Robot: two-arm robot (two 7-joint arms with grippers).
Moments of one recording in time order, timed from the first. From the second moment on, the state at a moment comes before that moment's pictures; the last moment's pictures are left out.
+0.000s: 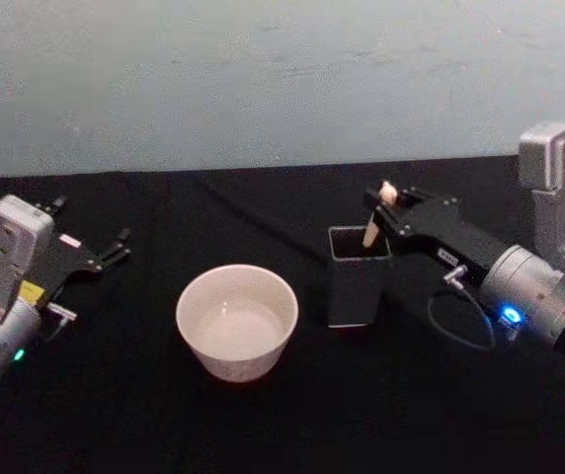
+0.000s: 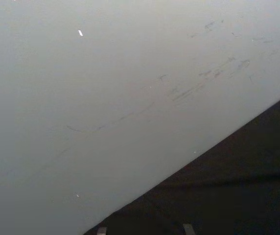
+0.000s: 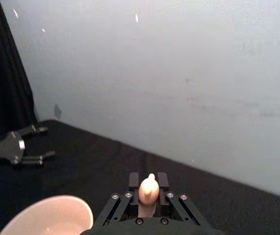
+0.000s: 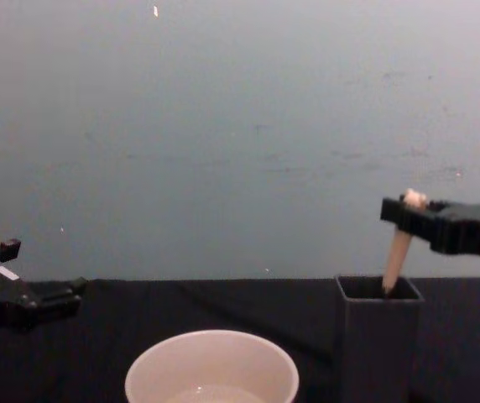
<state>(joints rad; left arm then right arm) -0.20 0.60 0.45 -1.41 -0.25 -0.12 0.03 0.19 0.44 -0.32 -1.57 0.51 0.07 0.39</state>
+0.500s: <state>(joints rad) -0.20 0.60 0.45 -1.41 -0.25 -0.12 0.03 0.20 0.46 -0.28 -1.64 0.58 -0.01 0.45</state>
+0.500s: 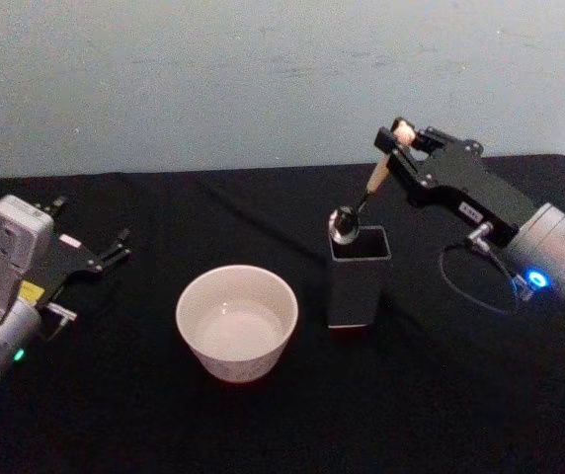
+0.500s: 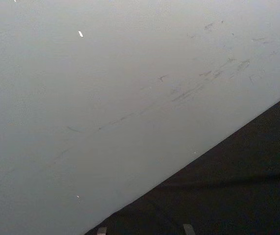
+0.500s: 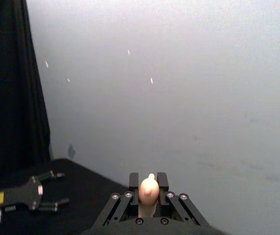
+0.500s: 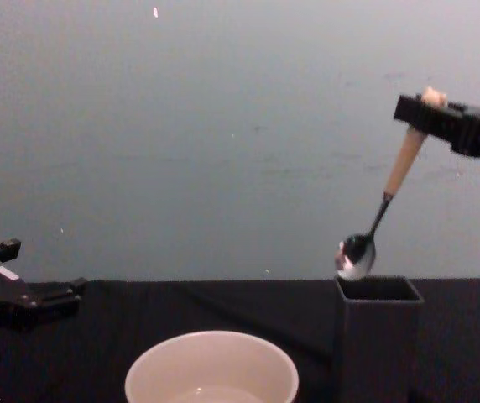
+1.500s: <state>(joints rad) -0.20 0.60 0.45 -1.41 -0.25 -0.12 0.03 0.34 0.36 -0.49 -1.37 0.48 -0.30 0.68</state>
